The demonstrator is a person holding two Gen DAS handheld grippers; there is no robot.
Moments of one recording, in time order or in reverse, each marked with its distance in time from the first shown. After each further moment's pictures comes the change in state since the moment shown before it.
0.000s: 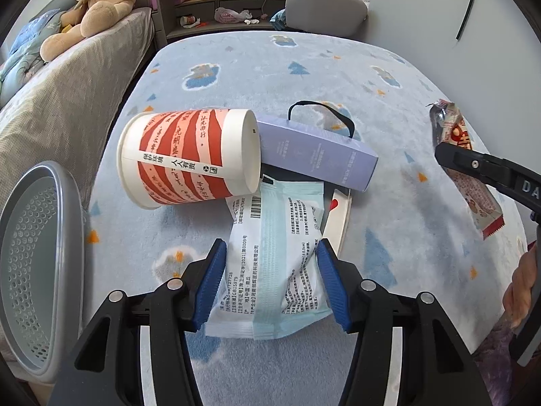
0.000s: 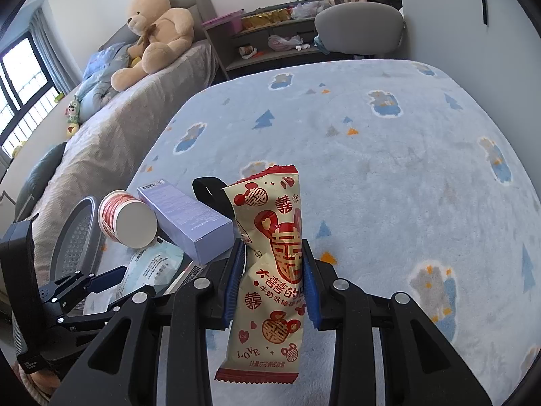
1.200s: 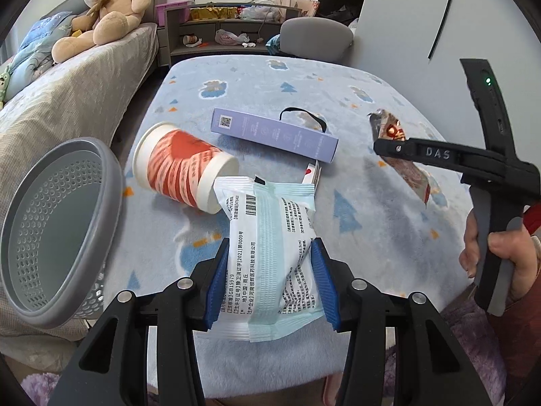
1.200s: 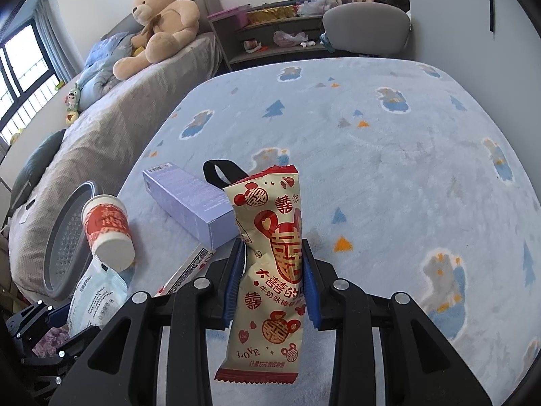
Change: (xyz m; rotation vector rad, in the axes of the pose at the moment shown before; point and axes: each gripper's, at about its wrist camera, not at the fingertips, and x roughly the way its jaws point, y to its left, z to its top) left arm -0.078 0.012 -0.063 -0.017 -0.120 -0.051; right arm 0.003 0.018 -0.011 -0.040 0.019 -0.015
